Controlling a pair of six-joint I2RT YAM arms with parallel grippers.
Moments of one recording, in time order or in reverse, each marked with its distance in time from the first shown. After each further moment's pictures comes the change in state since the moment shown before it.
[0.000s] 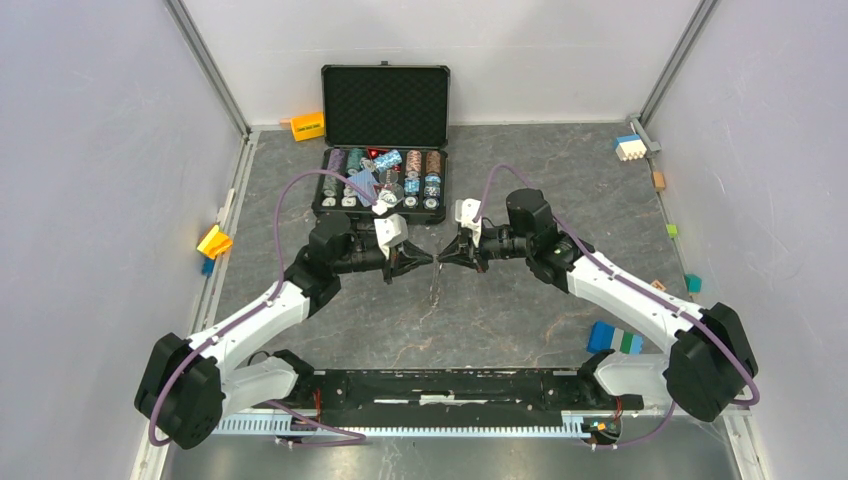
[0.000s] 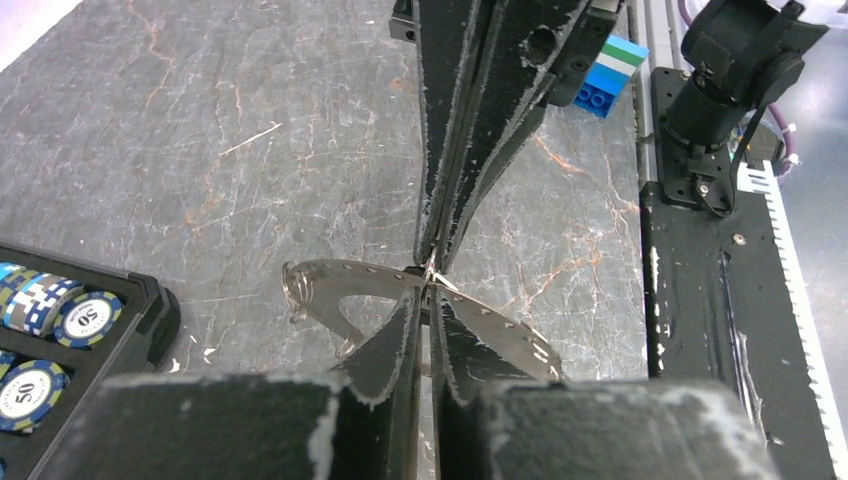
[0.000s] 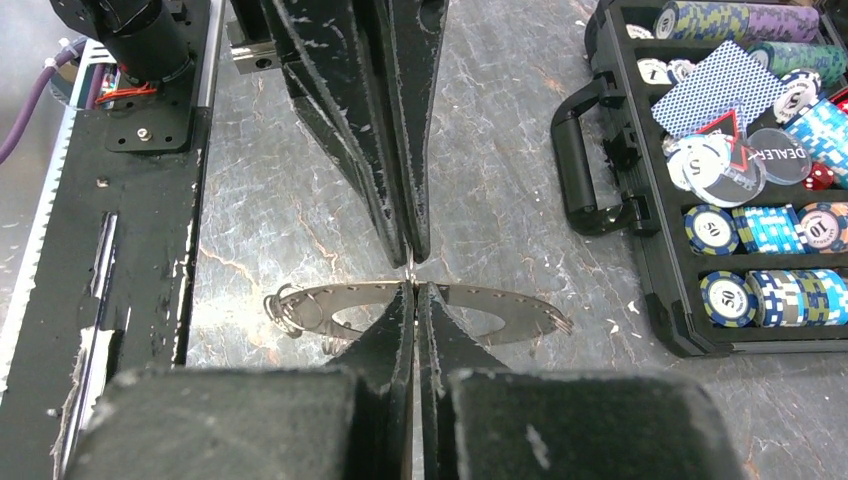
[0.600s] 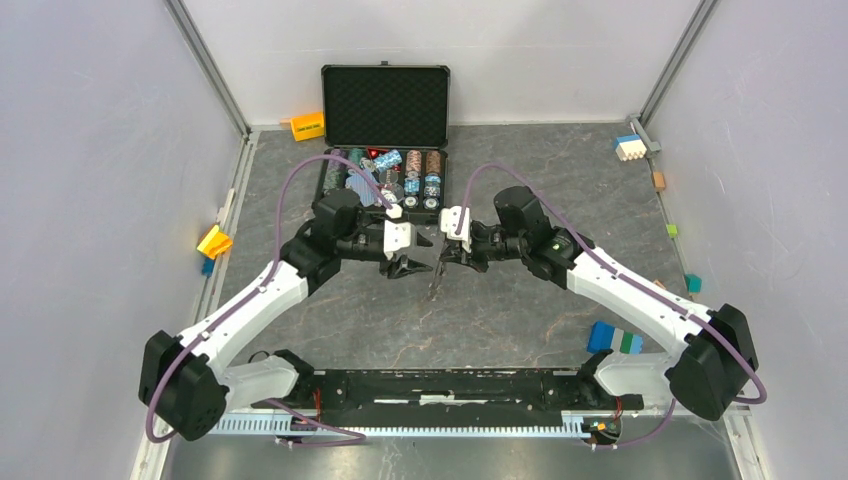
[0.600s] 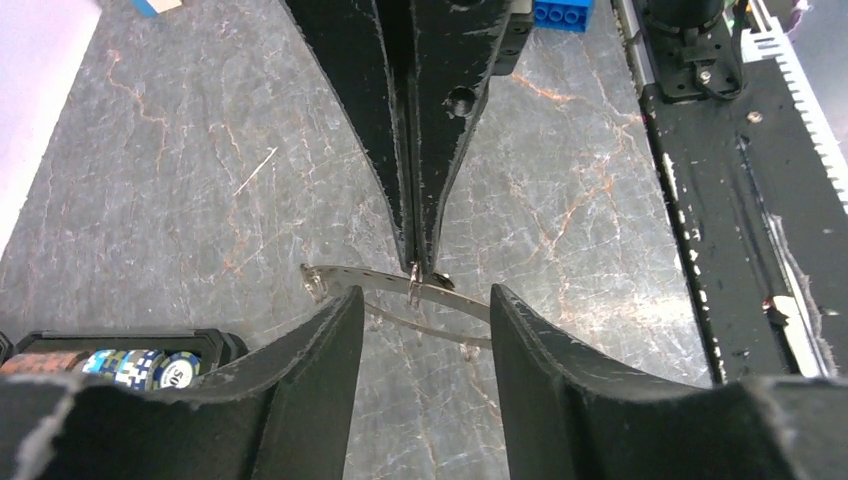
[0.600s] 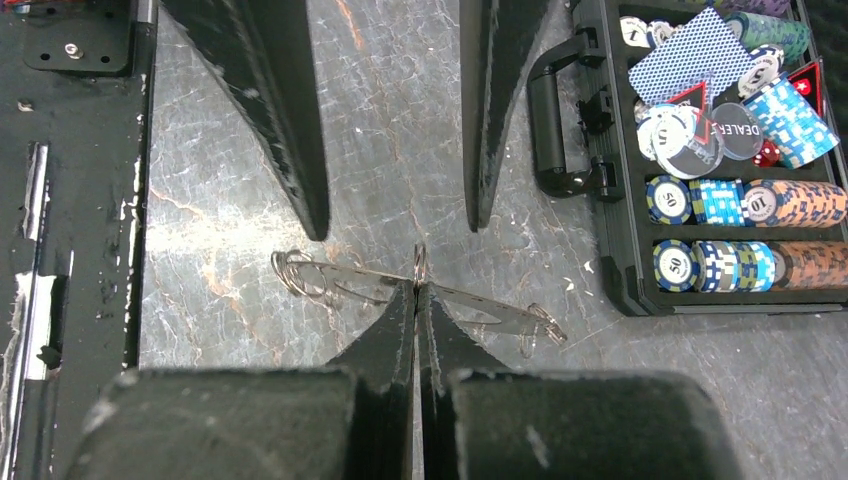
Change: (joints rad) left arm 0.000 0.035 0.244 -0.455 0.123 0.463; right arm 0.068 0.000 0.122 -0.266 0.156 -0.185
